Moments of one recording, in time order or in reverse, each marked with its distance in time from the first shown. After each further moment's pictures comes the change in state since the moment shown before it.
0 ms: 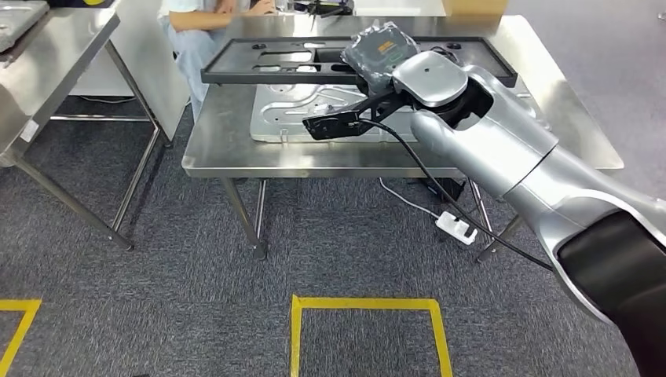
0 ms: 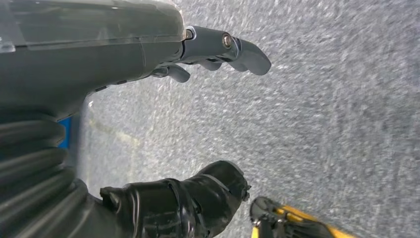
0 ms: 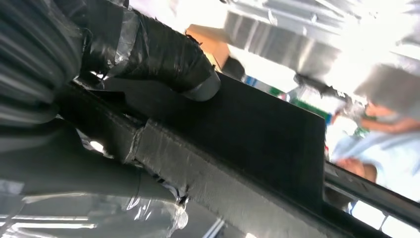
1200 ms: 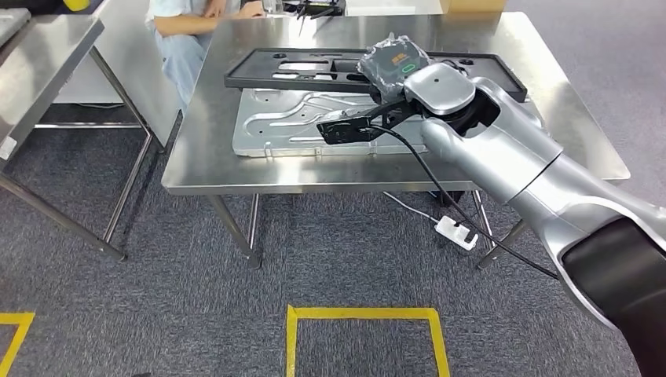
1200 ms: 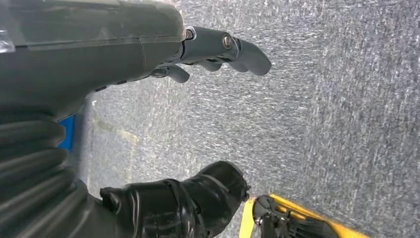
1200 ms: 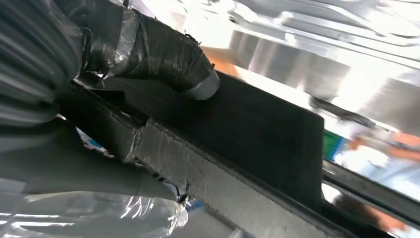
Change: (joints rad) left arm 0.001 0.001 0.000 0.000 -0.005 0.014 0.001; right arm 0.039 -0.016 -0.007 -0.006 -0.011 0.007 0.024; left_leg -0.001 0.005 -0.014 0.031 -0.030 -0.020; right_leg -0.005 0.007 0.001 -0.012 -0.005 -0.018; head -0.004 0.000
